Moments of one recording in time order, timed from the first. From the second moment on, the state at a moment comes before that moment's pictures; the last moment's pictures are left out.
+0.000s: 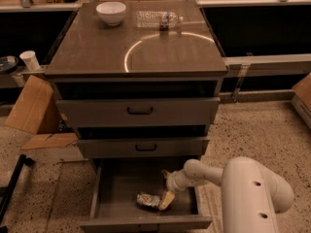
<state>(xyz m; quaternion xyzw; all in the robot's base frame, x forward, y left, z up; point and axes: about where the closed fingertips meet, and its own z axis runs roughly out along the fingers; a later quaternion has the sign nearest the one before) 0.572 -0.037 0.176 -0.62 0.71 0.24 0.24</state>
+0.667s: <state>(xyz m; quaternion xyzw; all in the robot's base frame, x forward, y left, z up) 0.579 -0.006 0.161 -0.63 0.71 0.22 0.24</state>
